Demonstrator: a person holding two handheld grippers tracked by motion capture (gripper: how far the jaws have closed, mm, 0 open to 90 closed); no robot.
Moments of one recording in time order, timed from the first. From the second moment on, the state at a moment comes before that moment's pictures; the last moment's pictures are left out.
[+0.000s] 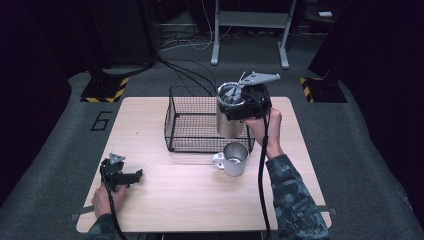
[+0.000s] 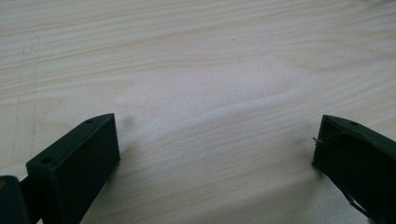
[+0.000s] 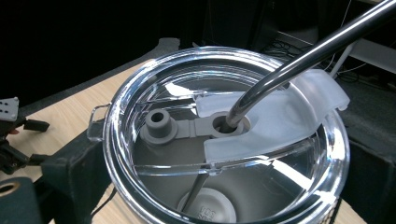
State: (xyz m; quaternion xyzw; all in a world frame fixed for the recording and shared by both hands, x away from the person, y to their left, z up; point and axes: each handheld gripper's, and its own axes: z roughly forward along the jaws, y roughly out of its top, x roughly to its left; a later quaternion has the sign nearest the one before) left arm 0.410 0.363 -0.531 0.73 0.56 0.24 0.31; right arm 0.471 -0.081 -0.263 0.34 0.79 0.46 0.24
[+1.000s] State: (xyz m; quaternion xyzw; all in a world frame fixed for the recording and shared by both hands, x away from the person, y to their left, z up) left arm 0.410 0.363 -0.531 0.73 0.56 0.24 0.31; right arm 0.521 -0.041 -0.279 0.35 0.79 0.45 0.22
